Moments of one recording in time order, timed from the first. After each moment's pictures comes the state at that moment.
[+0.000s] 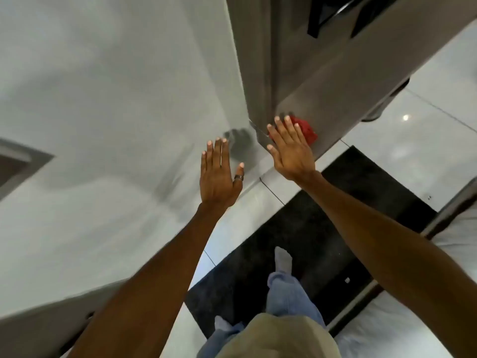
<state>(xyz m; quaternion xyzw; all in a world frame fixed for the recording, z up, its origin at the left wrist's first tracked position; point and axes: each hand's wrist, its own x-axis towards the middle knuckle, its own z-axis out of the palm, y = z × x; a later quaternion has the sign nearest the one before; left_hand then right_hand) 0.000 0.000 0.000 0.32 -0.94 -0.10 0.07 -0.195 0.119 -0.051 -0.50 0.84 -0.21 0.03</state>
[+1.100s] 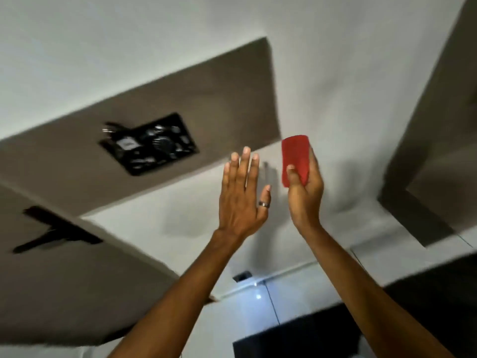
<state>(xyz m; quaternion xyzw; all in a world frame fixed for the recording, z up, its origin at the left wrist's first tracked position) 0.316 -0.083 0.150 0.29 -0.88 0.06 0.37 0.190 -0.026 0.143 -0.27 0.56 -0.76 0.19</state>
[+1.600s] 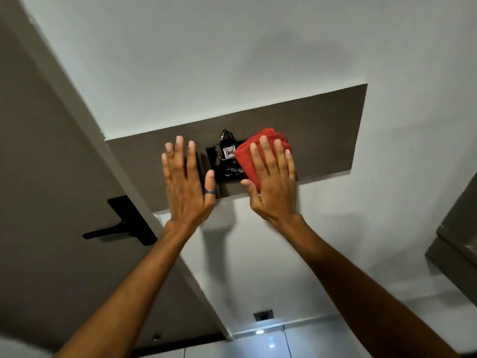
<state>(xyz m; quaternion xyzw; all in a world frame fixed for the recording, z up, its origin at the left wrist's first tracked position) 0.534 -0.182 0.247 0.37 -0.75 0.23 0.49 0.333 -0.138 0.205 -0.62 0.56 -0.46 -0.29</state>
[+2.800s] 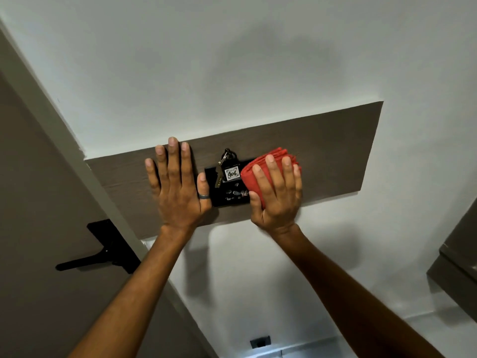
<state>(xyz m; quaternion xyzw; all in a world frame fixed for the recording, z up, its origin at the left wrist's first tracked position) 0.526 -0.240 0.254 0.37 -0.66 0.38 0.53 0.333 -0.181 0.205 -0.52 0.49 -0.55 -0.44</state>
